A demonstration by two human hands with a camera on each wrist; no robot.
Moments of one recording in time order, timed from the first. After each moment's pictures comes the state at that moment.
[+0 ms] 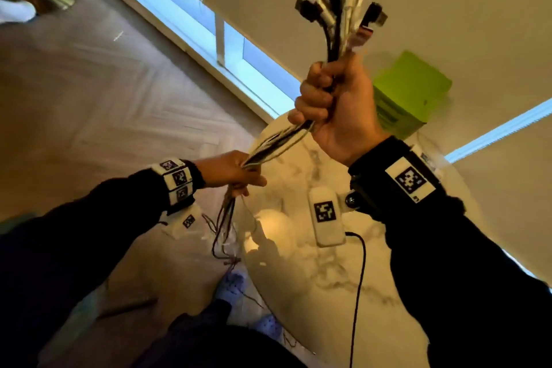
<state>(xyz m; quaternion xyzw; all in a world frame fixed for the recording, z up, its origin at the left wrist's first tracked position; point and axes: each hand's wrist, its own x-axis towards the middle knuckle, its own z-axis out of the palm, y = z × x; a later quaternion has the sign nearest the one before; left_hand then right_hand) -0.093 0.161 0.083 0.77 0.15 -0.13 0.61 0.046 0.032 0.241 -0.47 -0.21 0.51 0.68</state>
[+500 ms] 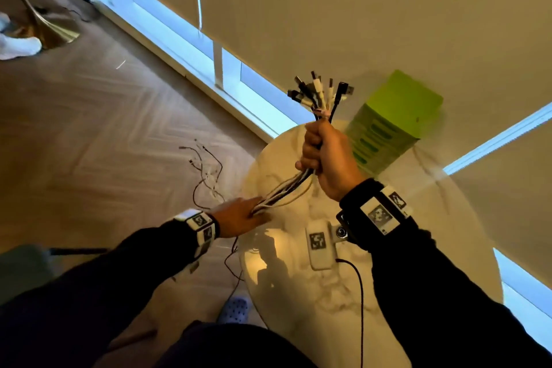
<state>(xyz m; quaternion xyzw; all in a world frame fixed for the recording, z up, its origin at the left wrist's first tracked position) -0.091 0.136 0.006 0.89 0.15 -0.13 0.40 0.059 0.024 0.189 -0.64 -0.16 0.39 0.64</state>
